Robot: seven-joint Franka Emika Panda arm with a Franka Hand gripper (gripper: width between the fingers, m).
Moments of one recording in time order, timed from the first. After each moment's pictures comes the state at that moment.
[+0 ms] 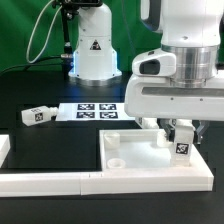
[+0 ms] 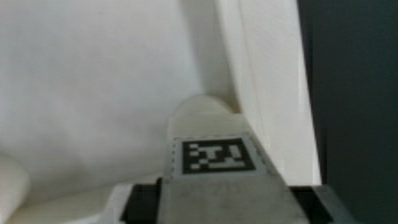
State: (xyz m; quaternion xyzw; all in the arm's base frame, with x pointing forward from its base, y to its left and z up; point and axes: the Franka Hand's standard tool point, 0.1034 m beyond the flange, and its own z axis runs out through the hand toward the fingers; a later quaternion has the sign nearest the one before) arm 0.638 0.115 0.069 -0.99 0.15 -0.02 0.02
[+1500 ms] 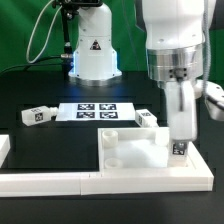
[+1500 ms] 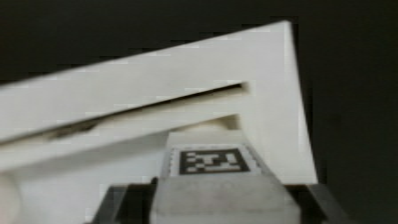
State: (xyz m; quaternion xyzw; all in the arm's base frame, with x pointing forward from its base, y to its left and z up) arm 0.643 0.107 0.069 -0.58 0.81 0.04 0.08
